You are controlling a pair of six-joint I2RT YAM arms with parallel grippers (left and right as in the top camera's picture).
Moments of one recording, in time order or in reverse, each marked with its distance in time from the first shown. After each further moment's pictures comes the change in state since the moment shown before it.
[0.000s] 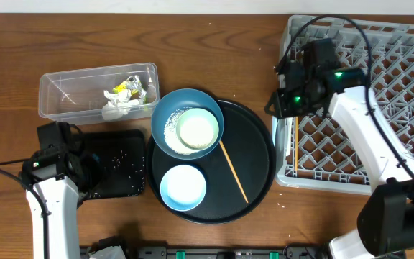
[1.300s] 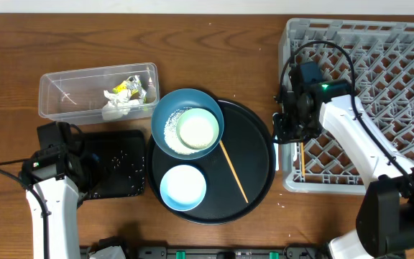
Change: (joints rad) left arm 0.000 0.000 0.000 0.000 0.000 0.000; right arm 0.034 0.000 -0.122 -0.138 0.152 0.066
